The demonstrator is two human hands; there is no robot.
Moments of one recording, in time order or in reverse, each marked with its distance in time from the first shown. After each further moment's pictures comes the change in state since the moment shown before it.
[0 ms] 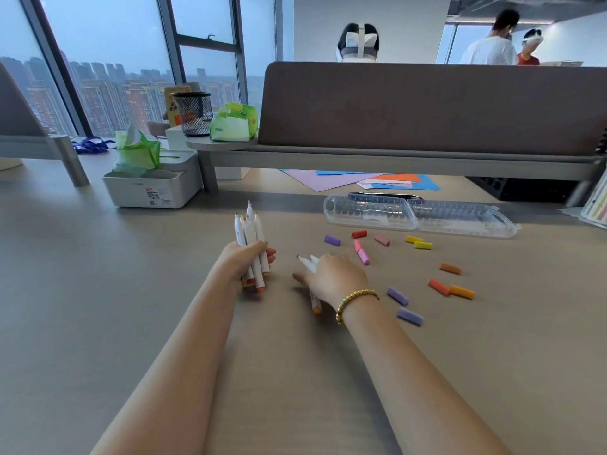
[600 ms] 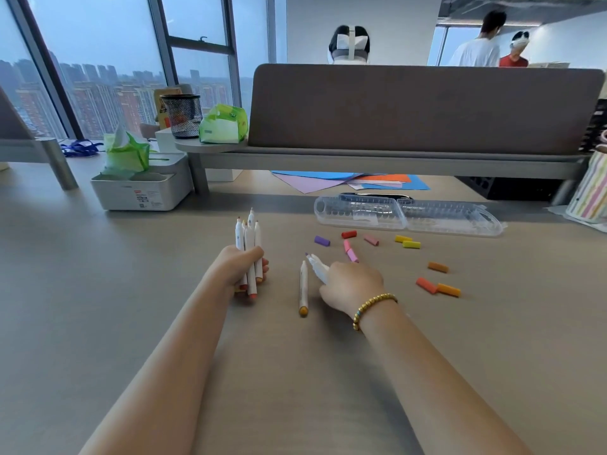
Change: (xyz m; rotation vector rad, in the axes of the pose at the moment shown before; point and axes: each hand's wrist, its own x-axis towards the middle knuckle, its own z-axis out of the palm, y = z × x) left_hand -0.011 0.000 0.010 0.157 -0.004 -0.012; right_hand -0.026 0.023 -0.031 -0.205 -0.171 0.015
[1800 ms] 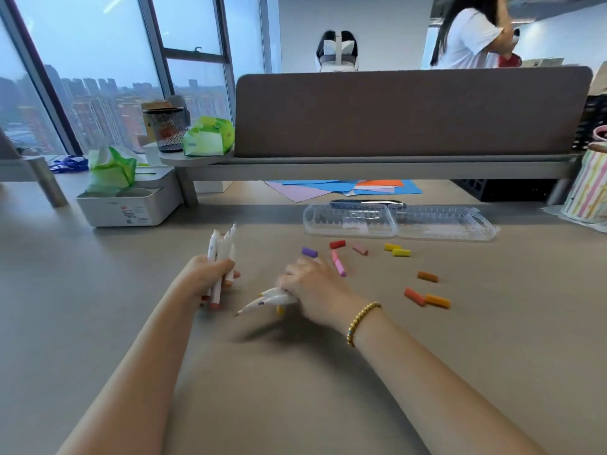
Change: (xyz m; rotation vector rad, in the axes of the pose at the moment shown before) left_hand 0.016 0.010 -0.018 0.399 0.085 0.003; right_hand 0.032 0.013 0.016 -0.084 0.469 -0.707
